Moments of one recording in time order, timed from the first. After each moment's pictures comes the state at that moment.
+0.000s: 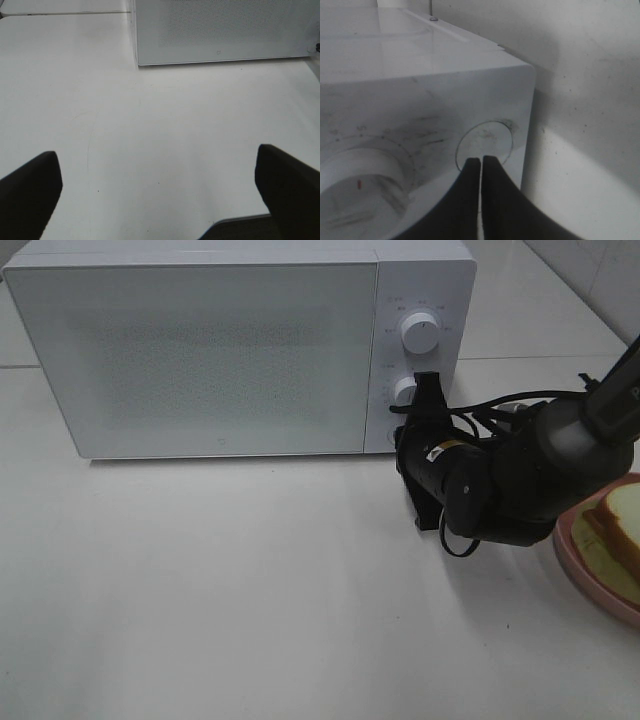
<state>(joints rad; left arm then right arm) 0.06 0.00 -0.52 -0.23 1.09 0.15 0.54 2.09 -0.81 0.59 -0.88 1.31</state>
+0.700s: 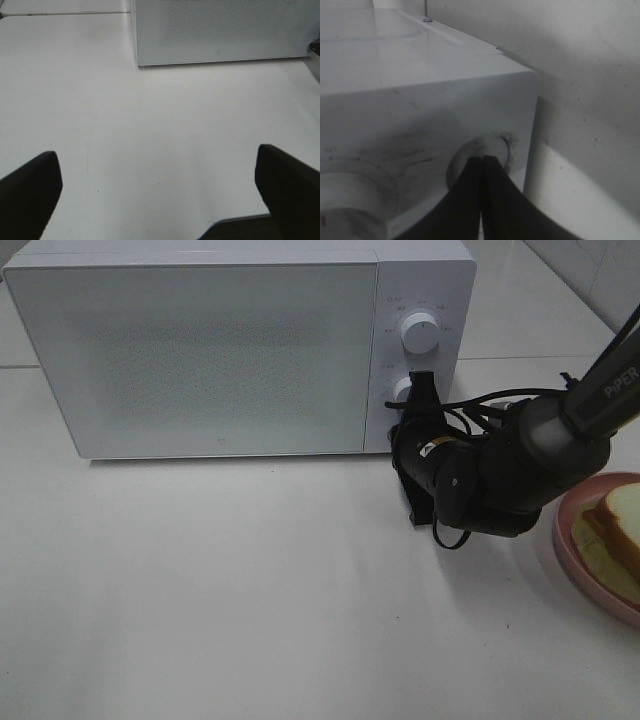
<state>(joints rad) 0.06 -0.01 -0.52 -0.23 1.09 0.15 0.52 2.14 -0.88 0.58 -0.87 1.31</state>
